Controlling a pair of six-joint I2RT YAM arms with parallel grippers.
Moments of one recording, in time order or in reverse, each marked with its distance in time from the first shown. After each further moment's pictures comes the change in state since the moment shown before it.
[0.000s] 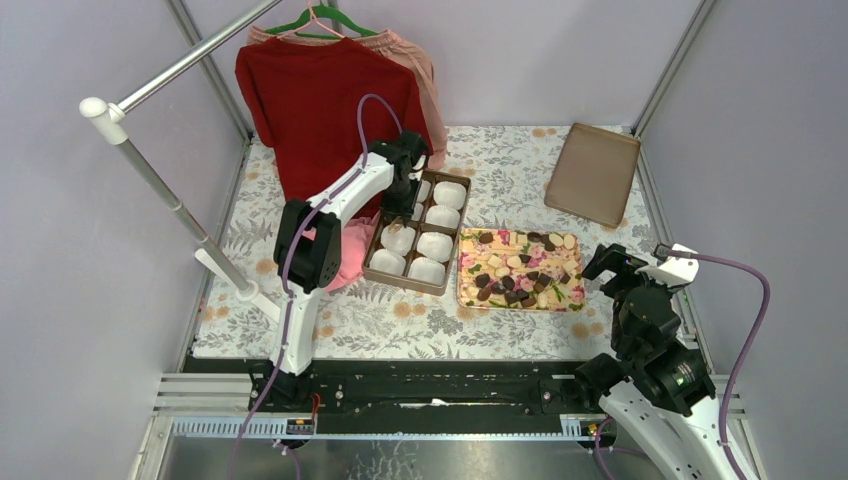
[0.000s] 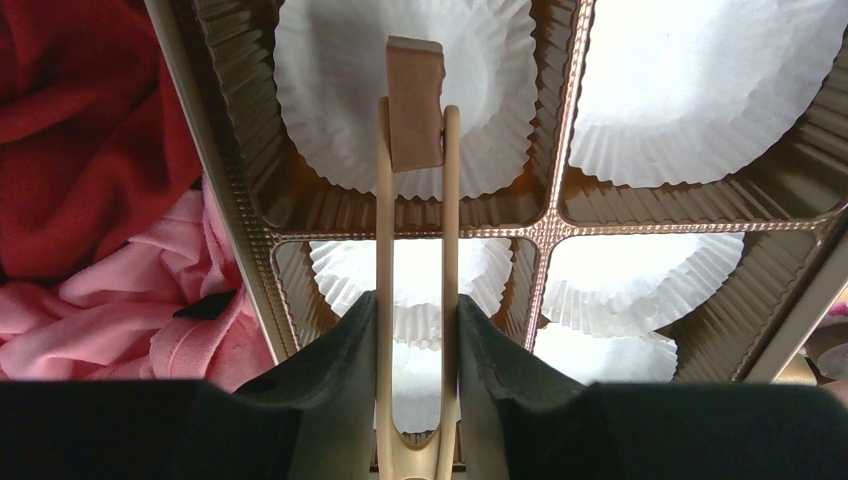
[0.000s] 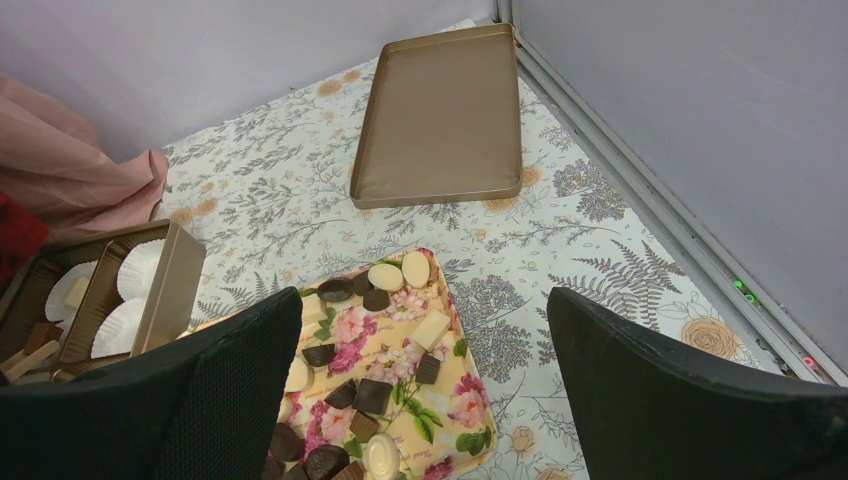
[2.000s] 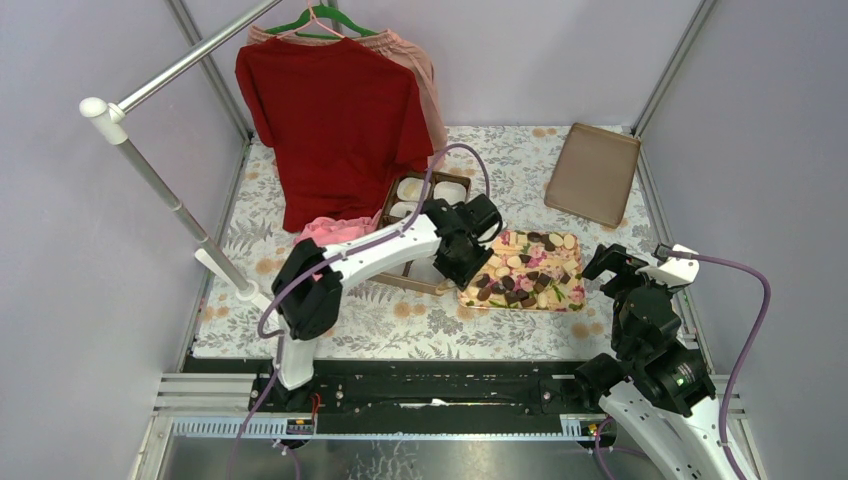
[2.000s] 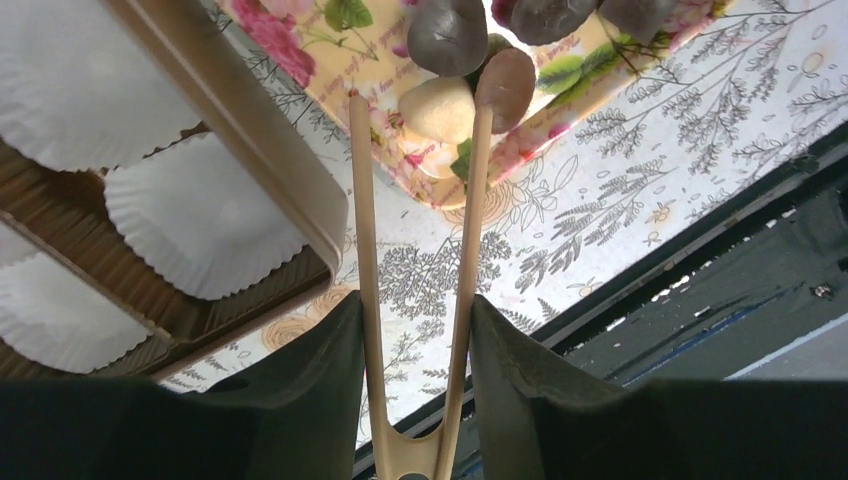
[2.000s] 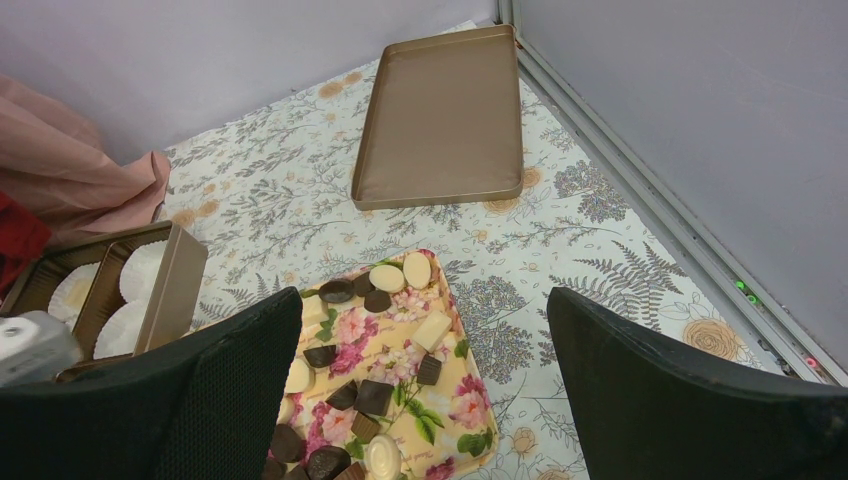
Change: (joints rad) left arm -0.478 -0.269 -0.271 0.082 0.087 -0.009; right arm 0.000 -0.004 -0.002 0.004 -0.001 0.000
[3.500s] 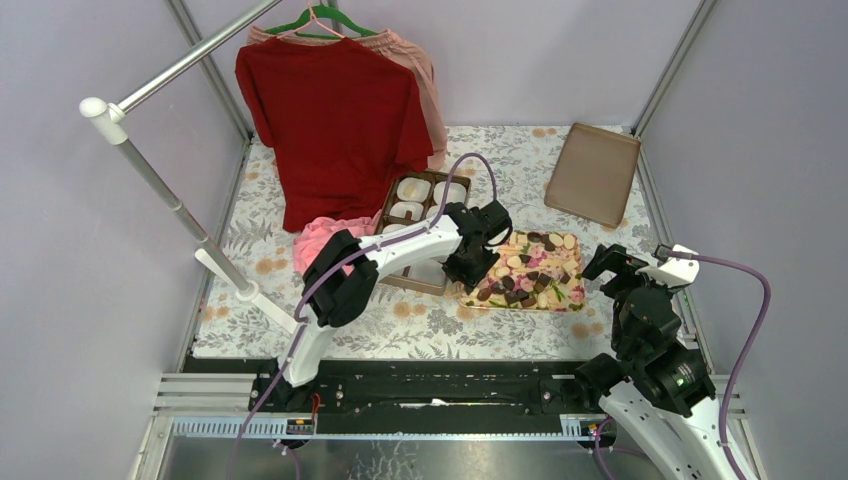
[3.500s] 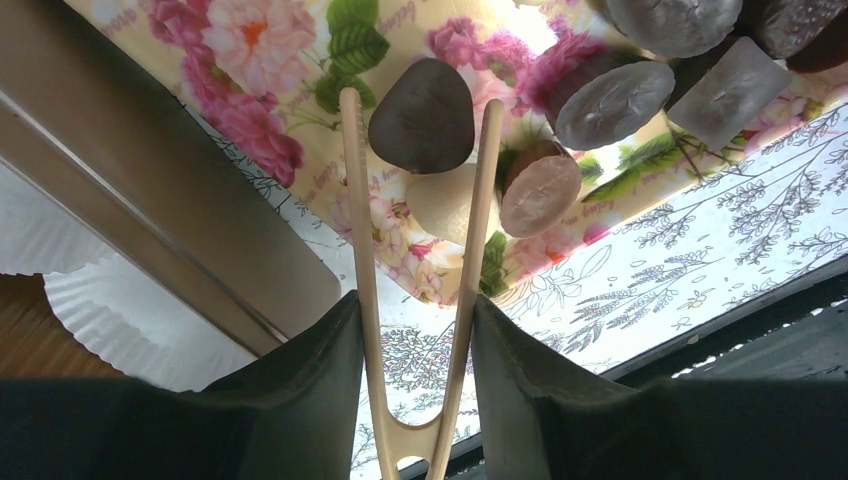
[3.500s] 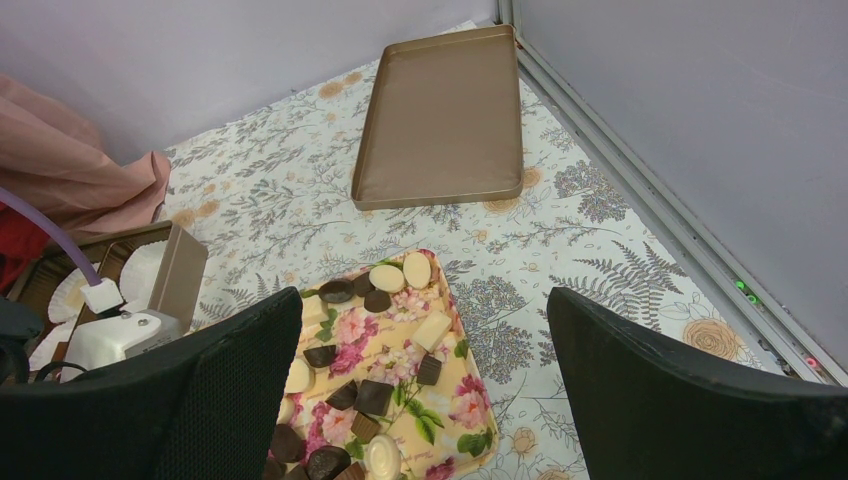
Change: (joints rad) left arm 0.003 0.216 0.102 0.013 0.002 -0.029; right arm 0.000 -0.003 -0.001 0.000 0.000 0.000
